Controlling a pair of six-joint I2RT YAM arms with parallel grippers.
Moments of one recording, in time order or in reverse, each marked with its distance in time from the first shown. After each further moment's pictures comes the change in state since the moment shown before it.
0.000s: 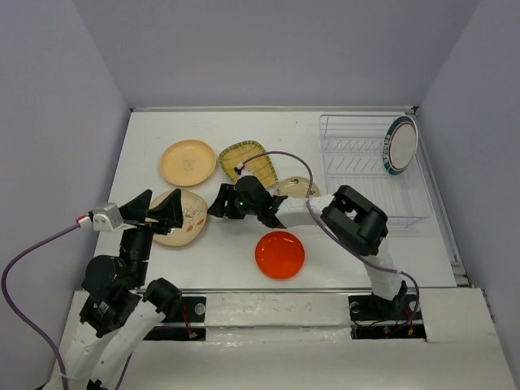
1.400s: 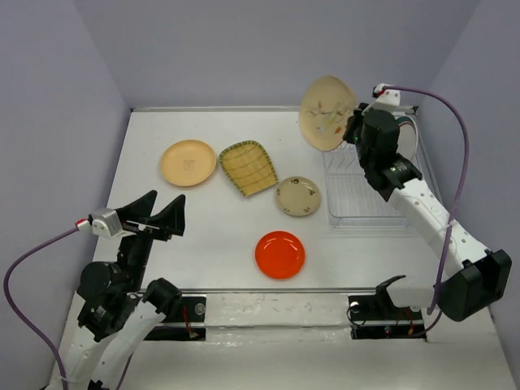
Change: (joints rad) left arm 0.000 -0.037 0.000 0.009 0.123 0.005; right arm -0.494 -0.797 -0.060 -0.431 0.476 -0.582
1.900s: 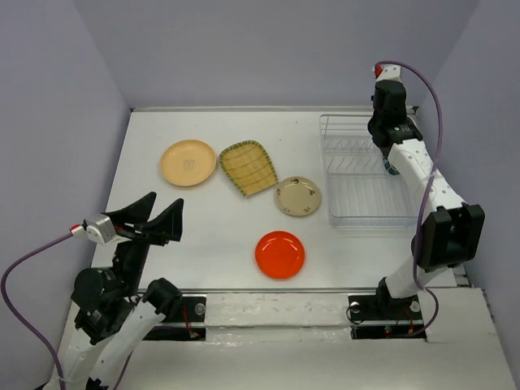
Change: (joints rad) left arm -0.041 -0.048 0.000 0.008 0.005 0.003; right arm -0.294 0.322 0.306 -0.152 0.314 -0.635
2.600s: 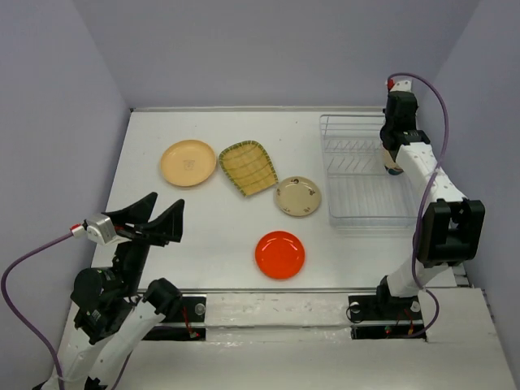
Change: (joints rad) left arm -0.021 -0.002 0.000 0.000 0.000 0.000; right arm -0.132 0.035 -0.084 -0.007 -0.078 0.000
